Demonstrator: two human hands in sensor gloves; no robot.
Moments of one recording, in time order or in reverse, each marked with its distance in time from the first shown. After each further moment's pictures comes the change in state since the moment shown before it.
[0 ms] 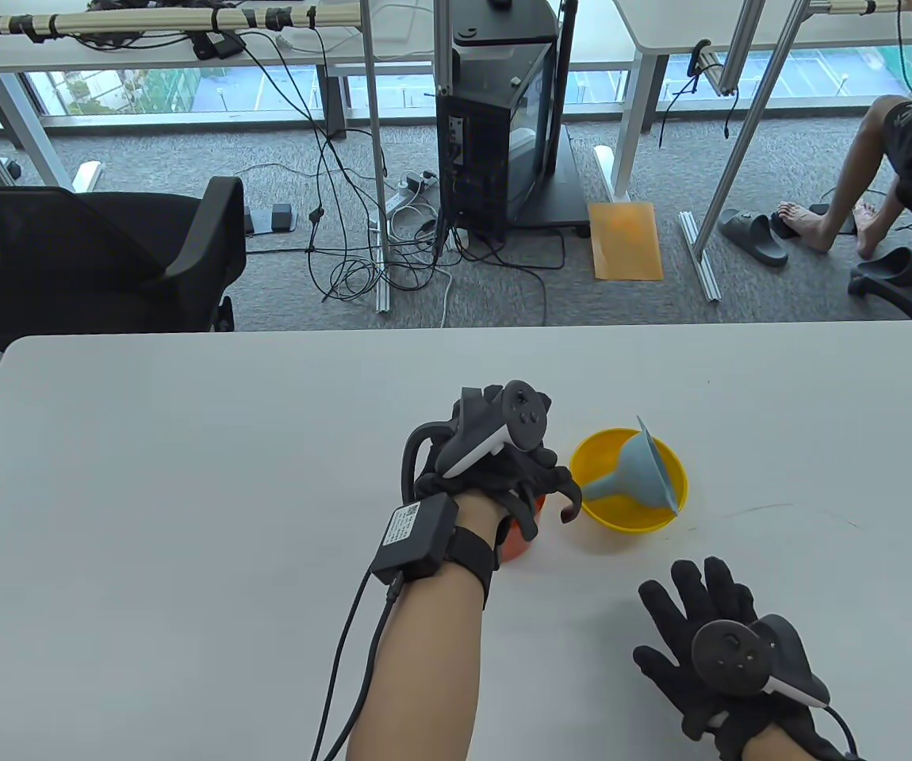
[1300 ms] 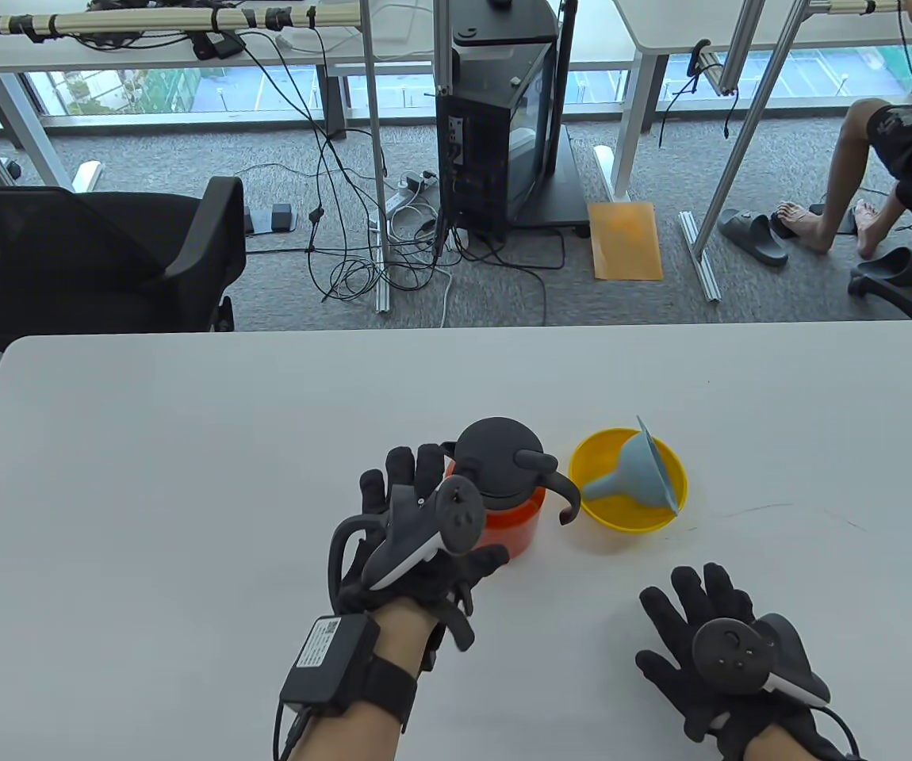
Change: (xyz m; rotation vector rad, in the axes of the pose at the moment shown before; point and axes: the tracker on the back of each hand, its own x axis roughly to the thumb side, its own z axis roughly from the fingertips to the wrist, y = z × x) left_hand -0.058 -0.038 0.115 0.064 0.021 -0.049; right_hand -0.003 0.002 0.001 0.048 0.012 -0.022
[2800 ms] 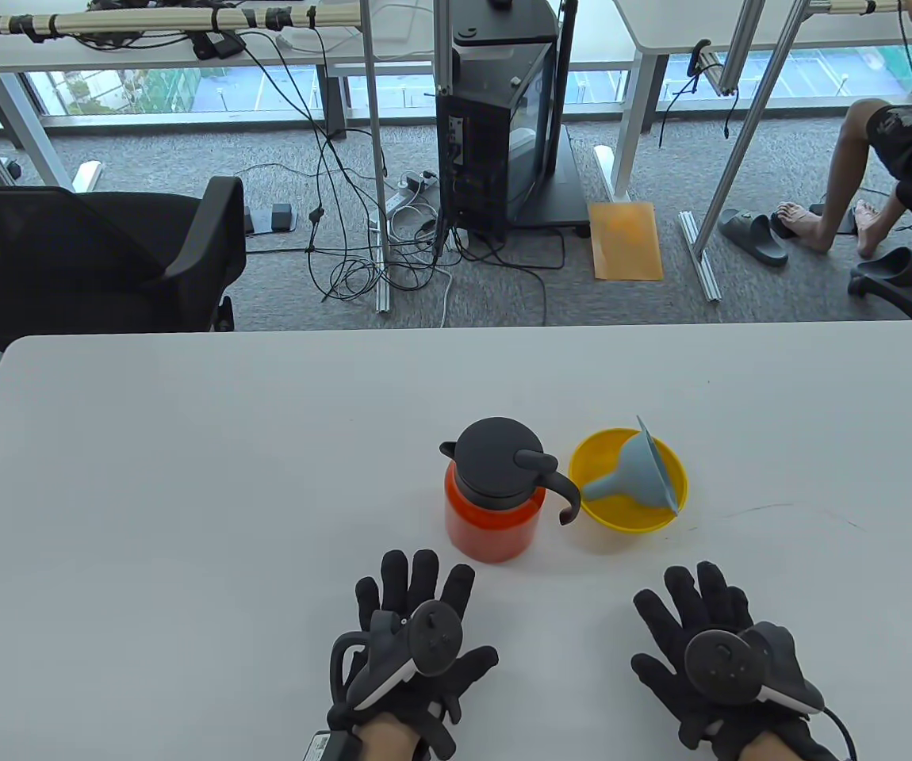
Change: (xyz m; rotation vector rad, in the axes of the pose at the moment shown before) left_hand -0.021 -0.131 0.025 -0.011 -0.067 0.143; right_hand 0.011 0.001 0.002 -0.048 -0.034 0.074
